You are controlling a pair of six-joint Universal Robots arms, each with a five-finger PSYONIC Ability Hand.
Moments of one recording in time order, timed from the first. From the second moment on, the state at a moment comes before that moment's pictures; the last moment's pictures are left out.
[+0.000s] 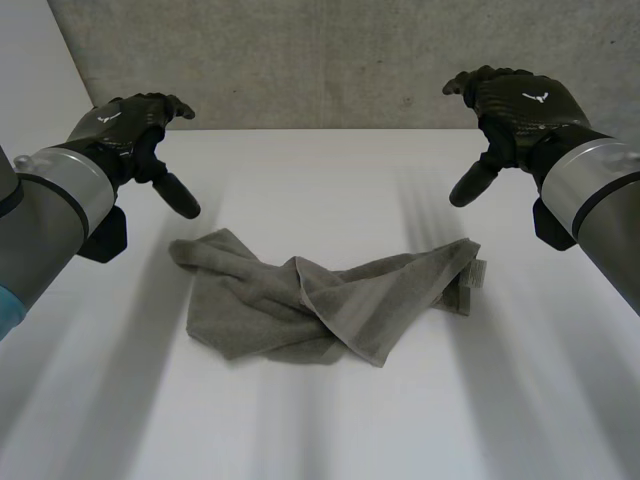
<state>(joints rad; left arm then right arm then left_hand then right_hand) 4.33 -1.79 -1.31 2.95 -1.61 3.04 1.97 -1.39 1.34 0.10 1.50 3.08 0.28 0.25 0.22 0.23 0.05 0.23 0.25 0.21 0.23 0.06</state>
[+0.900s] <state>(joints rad) 4.42 -2.19 -1.22 2.78 -1.38 3.48 2.21 -0.96 1.40 -0.21 1.46 3.16 1.29 1.30 0.22 0.23 1.16 1.28 1.29 0.21 0.23 1.12</state>
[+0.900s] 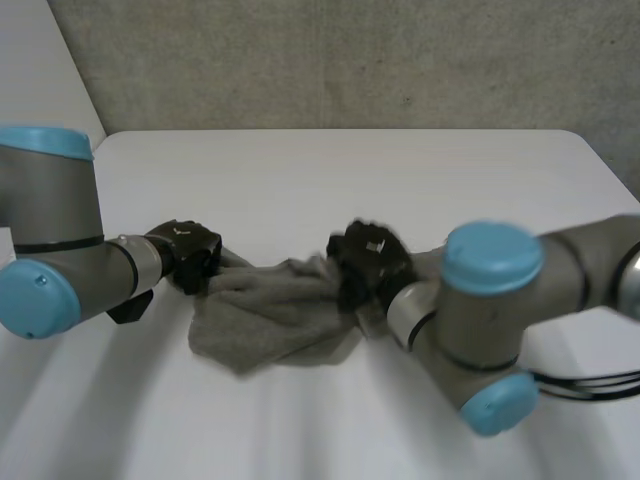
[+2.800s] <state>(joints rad) 4.23 -1.77 -1.72 2.85 -1.53 3.12 1.96 -0.91 1.31 -0.10 1.29 3.00 0.48 0.45 0.22 0.23 0.24 1.32 1.30 0.21 0.23 1.16</state>
